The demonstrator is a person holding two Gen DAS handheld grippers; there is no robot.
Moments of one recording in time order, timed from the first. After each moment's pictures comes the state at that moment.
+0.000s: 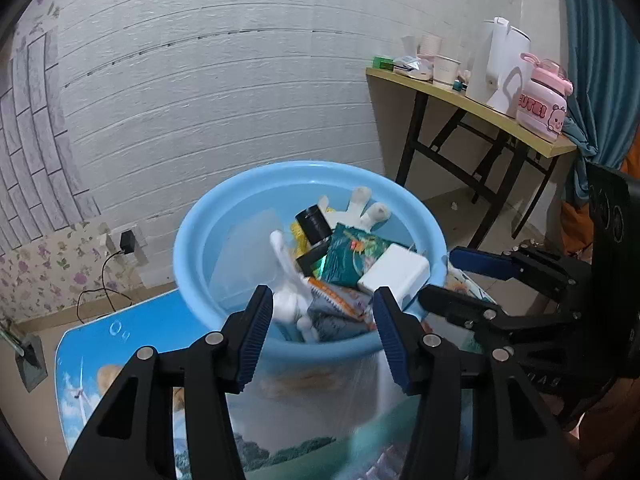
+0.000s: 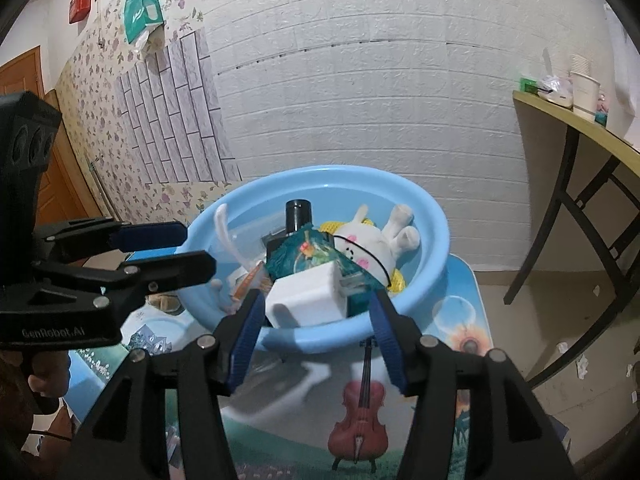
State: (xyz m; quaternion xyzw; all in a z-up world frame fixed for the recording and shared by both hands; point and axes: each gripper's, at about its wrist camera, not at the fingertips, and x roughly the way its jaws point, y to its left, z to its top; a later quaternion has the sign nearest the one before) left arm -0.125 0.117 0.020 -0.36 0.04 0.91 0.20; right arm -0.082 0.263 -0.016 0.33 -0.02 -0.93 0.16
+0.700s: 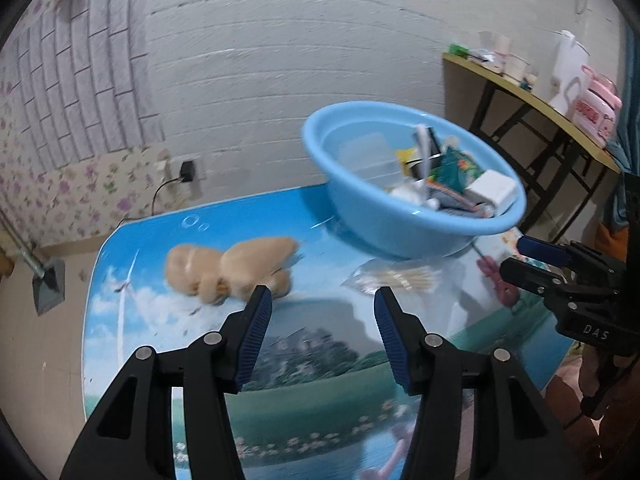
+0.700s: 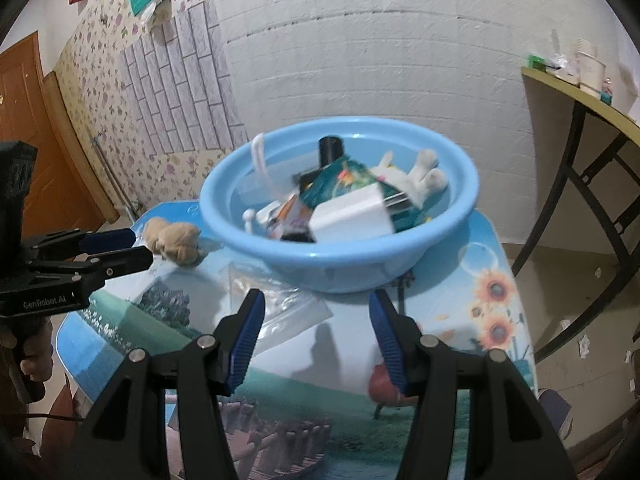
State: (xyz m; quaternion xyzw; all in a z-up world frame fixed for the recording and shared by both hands) left arm -0.083 0.022 -0.028 -0.41 -0.01 0.90 0.10; right arm -0.056 0.232 -0.047 0.37 -0.01 -0.91 0.17
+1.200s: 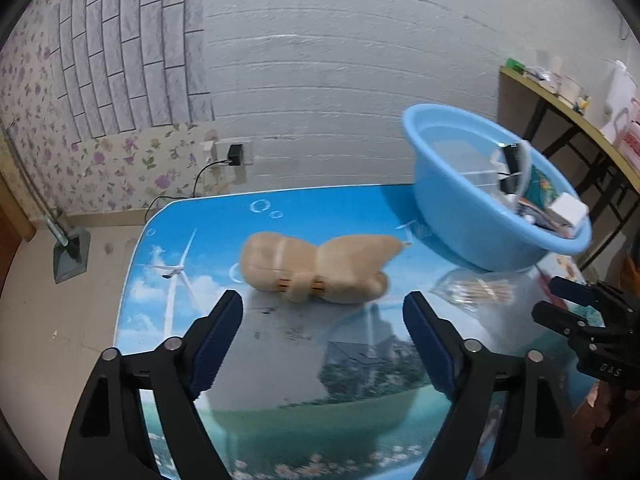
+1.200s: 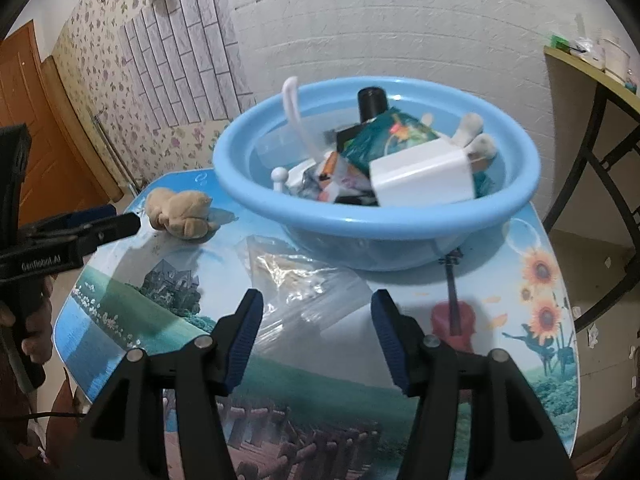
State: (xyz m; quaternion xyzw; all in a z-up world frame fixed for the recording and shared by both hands) left arm -0.105 -0.036 -0.052 -0.42 -0.03 0.90 0.03; right arm -0.071 0.198 -0.073 0.42 0.00 -0.89 0.18
